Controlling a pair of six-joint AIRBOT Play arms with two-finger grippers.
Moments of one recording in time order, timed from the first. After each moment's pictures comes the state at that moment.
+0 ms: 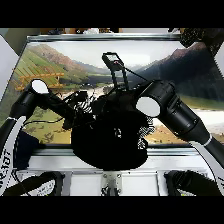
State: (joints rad) left arm -0.13 -1.30 1.13 0.95 -1.59 -0.15; right arm 0.81 -1.25 1.52 -1.38 1.06 1.94
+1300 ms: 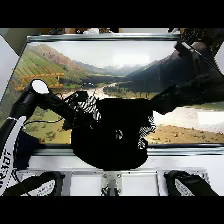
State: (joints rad) left arm -0.13 -1.30 1.13 0.95 -1.60 -0.15; right arm 0.06 -0.97 1.34 -0.87 1.51 1.18
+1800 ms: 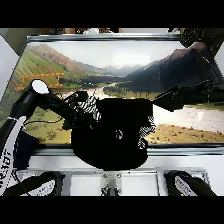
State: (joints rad) left arm -0.13 -1.30 1.13 0.95 -1.60 -0.15; right arm -0.18 -1.04 1.18 -0.58 1.52 0.83
